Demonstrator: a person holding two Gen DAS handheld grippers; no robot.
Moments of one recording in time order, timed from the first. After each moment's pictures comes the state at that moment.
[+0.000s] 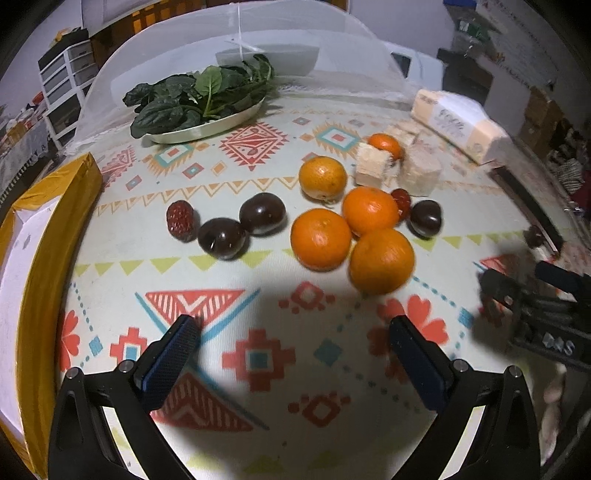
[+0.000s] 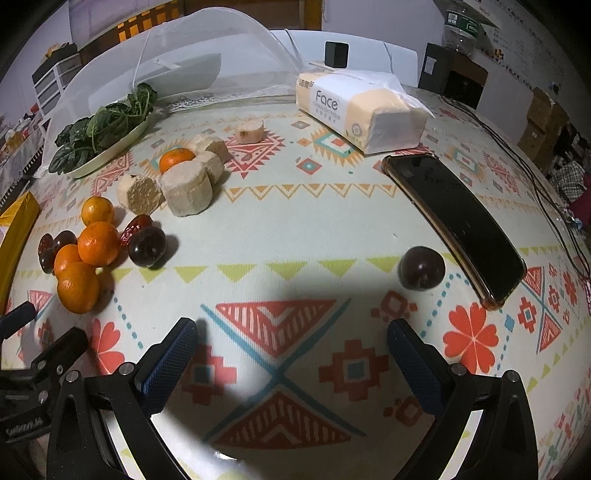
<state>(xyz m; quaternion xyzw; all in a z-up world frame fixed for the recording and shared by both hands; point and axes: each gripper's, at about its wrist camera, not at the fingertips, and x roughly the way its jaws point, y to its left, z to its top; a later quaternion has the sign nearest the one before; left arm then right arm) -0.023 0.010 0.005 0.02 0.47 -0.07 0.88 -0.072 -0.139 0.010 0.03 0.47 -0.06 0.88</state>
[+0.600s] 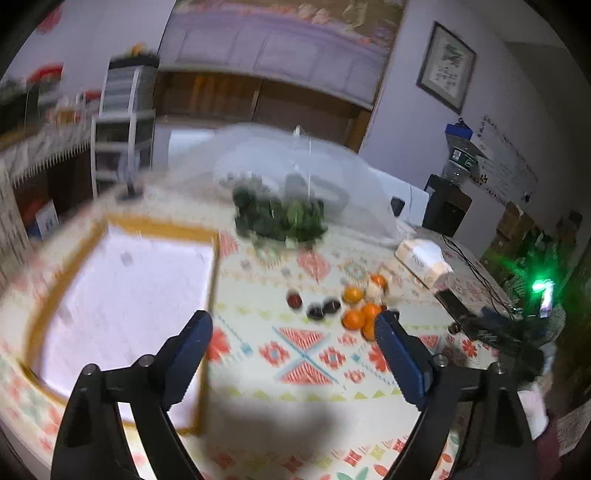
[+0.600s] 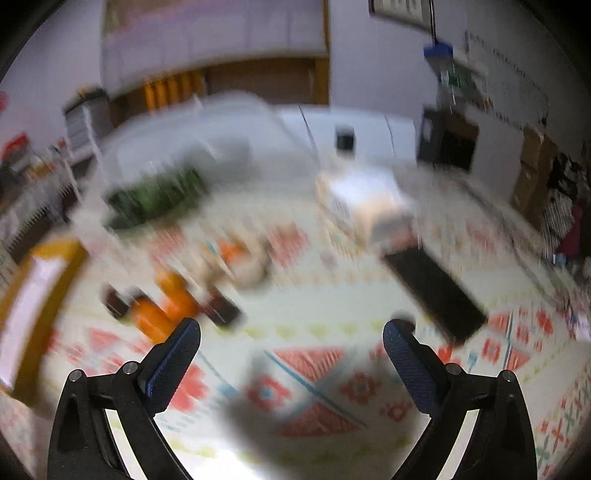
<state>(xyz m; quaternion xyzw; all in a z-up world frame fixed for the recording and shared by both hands) -0.141 0.158 0.153 -0.10 0.28 -0.07 0.95 -0.132 -0.109 0.119 0.02 0.29 -0.02 0.96</state>
